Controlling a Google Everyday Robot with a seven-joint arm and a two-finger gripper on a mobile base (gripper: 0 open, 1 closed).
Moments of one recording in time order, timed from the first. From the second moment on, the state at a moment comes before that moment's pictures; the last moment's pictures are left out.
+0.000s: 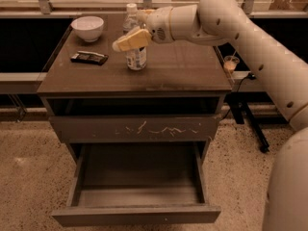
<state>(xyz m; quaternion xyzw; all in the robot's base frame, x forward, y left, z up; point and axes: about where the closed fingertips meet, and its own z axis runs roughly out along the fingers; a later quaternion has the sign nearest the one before) 0.730 0.056 0.955 -0.49 0.62 0.30 0.54</state>
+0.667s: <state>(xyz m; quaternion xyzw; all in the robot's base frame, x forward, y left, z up) 0.746 0.050 0.944 -0.49 0.57 0.35 0.56</state>
